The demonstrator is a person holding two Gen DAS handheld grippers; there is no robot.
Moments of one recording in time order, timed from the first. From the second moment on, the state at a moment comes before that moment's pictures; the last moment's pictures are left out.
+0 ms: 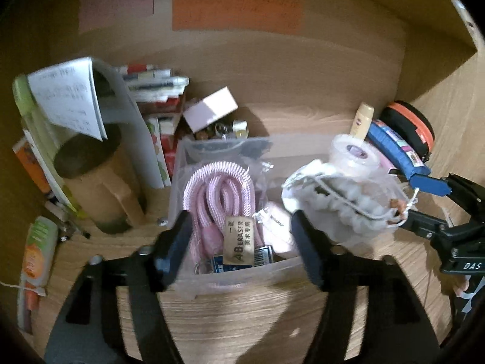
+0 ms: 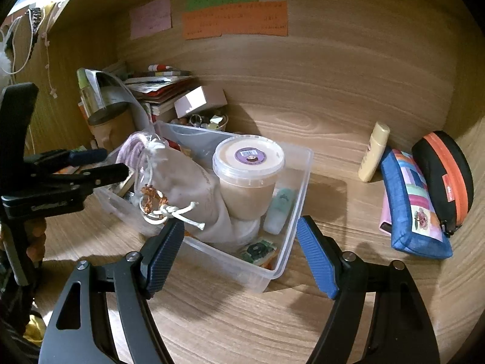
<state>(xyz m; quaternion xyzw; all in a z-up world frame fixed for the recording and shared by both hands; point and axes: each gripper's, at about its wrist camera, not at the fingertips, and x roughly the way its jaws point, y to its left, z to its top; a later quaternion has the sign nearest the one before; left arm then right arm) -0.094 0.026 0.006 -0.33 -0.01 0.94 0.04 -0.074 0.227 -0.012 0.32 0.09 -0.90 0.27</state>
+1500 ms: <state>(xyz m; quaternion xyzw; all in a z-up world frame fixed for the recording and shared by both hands) -0.050 0.041 0.013 -0.32 -0.01 0.95 -0.01 -0.019 0.231 0.001 0.28 0.05 -0.94 0.20</state>
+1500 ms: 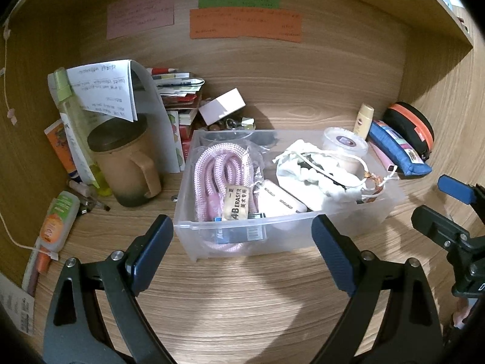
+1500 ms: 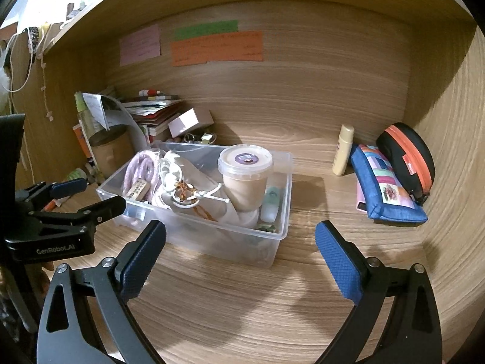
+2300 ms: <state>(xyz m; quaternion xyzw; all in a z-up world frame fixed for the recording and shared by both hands) -0.048 0.039 0.015 -0.32 -0.03 0.95 0.00 -0.022 0.229 0.002 0.28 0.04 -0.94 0.21</state>
